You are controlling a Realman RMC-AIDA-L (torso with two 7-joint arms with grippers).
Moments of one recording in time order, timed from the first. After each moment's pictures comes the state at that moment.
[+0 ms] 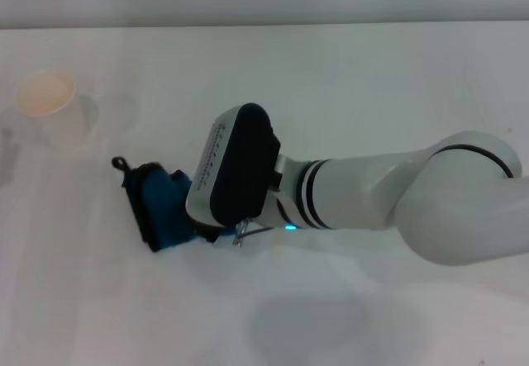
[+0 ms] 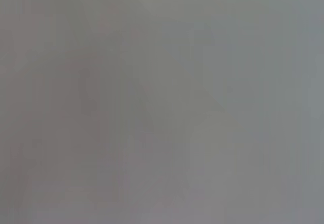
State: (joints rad) left arm -0.36 -2.09 0.67 -0.10 0.54 1.54 -0.48; right arm 0.90 2.03 -2.70 -0.85 -1.89 -0.09 2.61
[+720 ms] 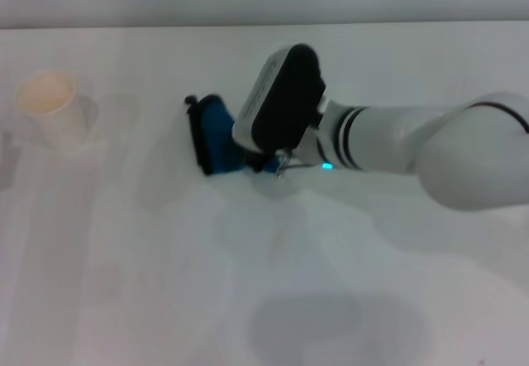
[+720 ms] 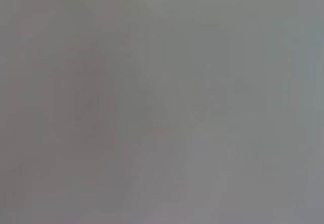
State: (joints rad) left arm -0.36 -2.09 0.67 -0.12 0.54 1.55 -0.48; right arm 0.93 2.03 -2.61 -0.64 -1.89 -0.03 2.60
